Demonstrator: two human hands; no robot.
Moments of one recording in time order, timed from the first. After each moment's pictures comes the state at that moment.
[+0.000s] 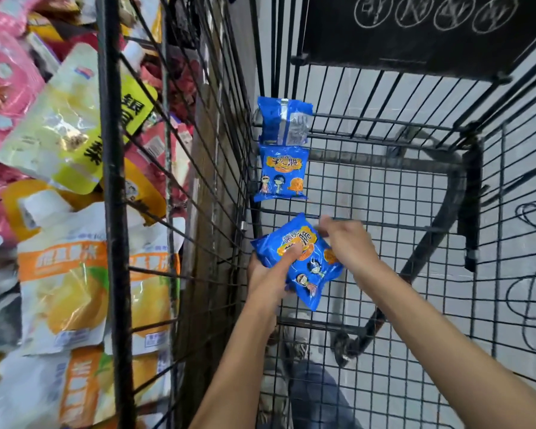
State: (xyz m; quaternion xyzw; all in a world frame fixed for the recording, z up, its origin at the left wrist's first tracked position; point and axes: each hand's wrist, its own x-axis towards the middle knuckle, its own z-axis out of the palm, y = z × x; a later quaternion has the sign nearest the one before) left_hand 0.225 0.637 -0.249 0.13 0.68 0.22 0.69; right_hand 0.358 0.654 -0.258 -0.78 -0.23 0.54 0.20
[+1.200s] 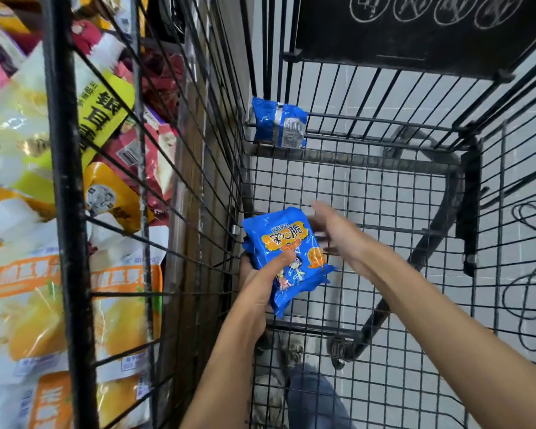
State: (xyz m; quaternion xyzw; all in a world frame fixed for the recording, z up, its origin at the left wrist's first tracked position) left_hand 0.220 0.640 -0.269 0.08 0.63 0.25 0.73; right_hand 0.367 0.682 -0.253 -0.68 -0.20 0.69 0.15
